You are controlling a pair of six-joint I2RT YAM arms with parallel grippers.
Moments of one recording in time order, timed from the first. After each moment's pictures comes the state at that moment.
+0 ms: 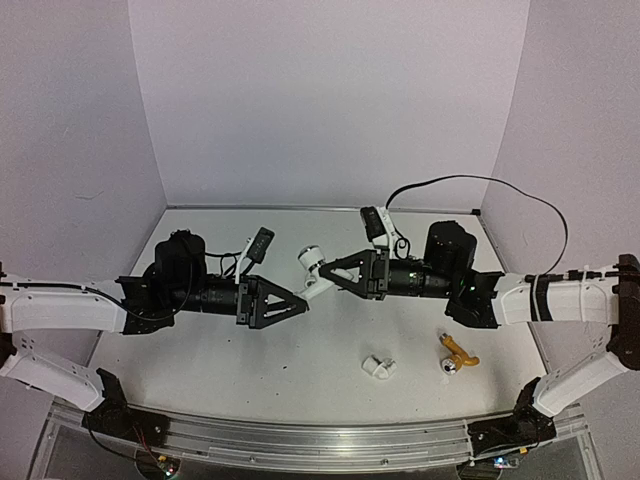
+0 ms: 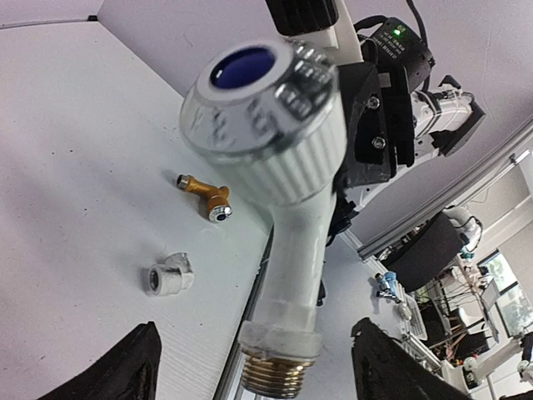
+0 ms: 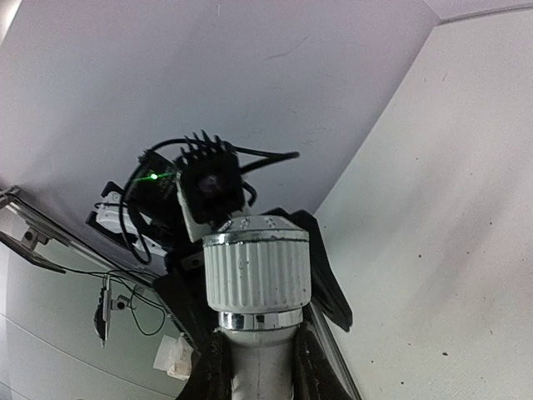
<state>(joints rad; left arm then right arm) -0.94 1.21 0.67 0.34 0.54 -0.59 0.89 1.42 0.80 0.57 -0.54 0.94</state>
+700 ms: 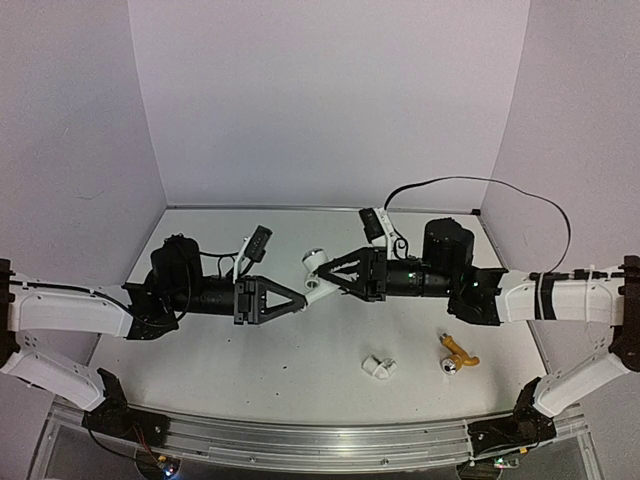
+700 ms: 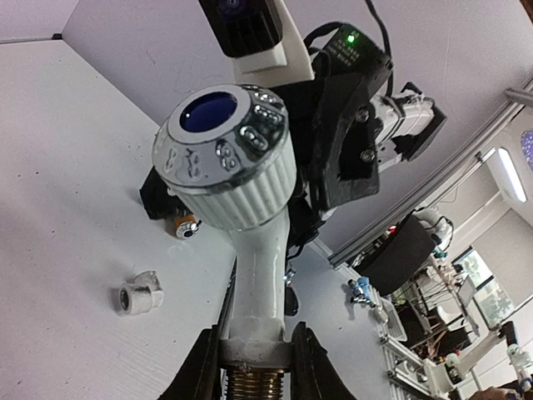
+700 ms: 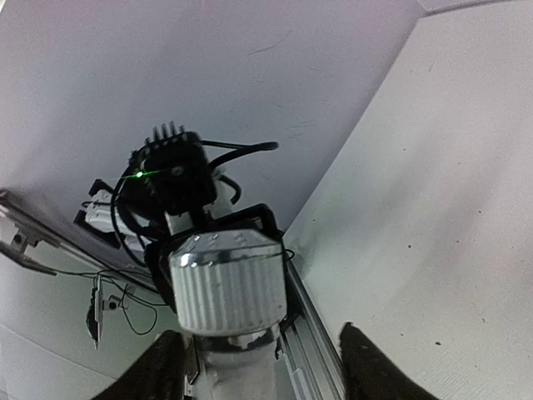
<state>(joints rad) -0.93 1.26 0.61 0.61 0.63 -0.71 0.89 1.40 0.80 0.54 -0.52 0.94</state>
